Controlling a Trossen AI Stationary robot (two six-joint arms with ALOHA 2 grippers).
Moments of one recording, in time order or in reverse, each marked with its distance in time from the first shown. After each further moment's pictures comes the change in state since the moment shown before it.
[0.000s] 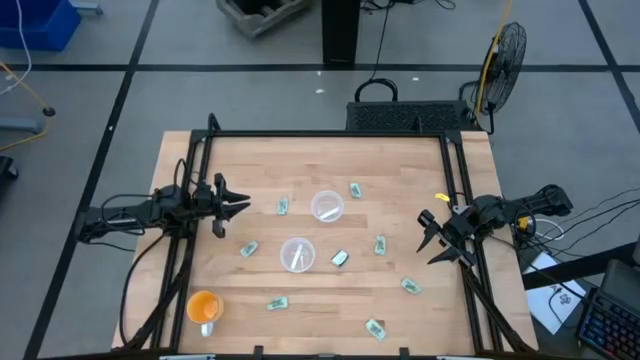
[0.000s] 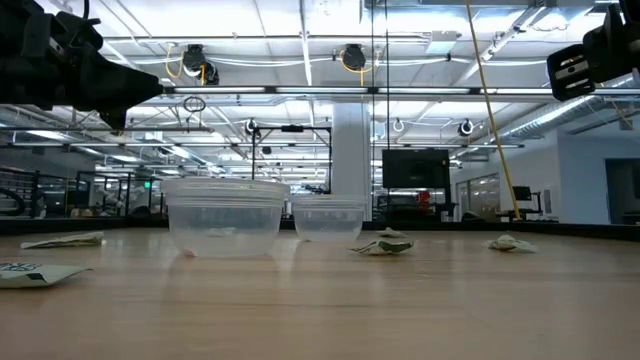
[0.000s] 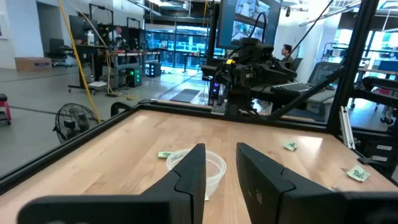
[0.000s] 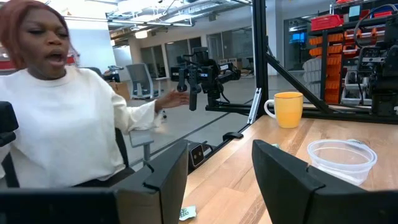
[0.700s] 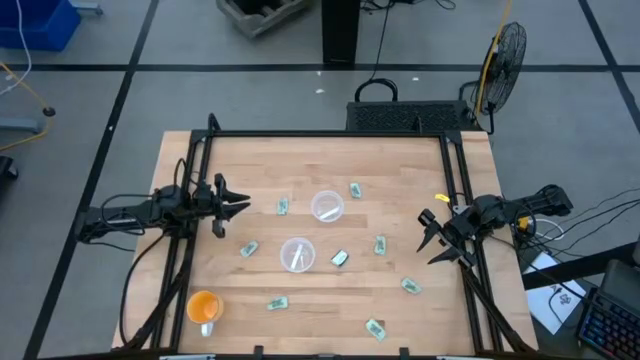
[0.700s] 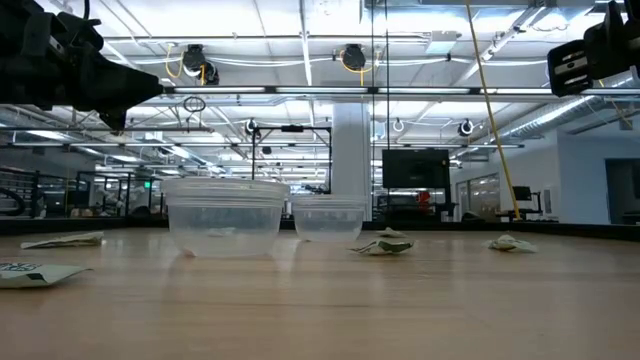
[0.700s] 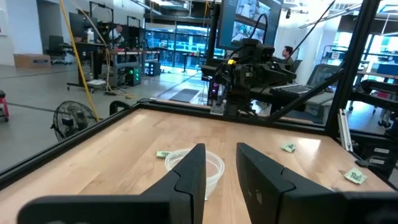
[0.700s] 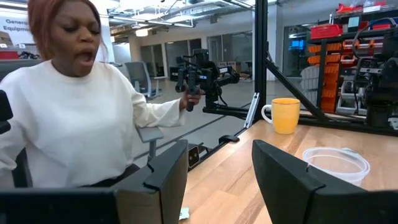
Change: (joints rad) left arm 0.000 0.000 0.000 0.000 0.000 -0.022; right arm 0.000 0.000 0.000 0.008 0.000 -0.052
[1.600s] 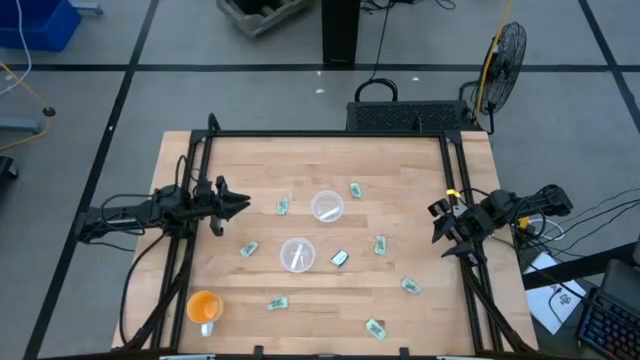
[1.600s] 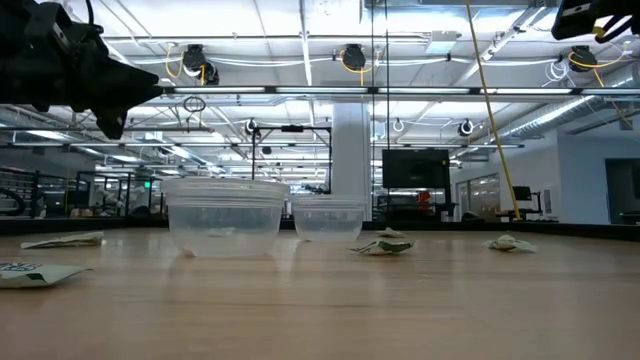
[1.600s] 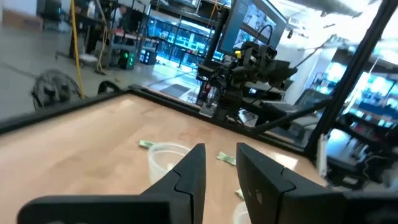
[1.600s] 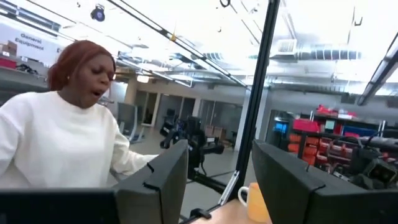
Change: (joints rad) left arm 0.000 0.000 0.000 -0.003 0.000 -0.234; right arm 0.000 0.000 0.000 0.312 0.001 -0.161
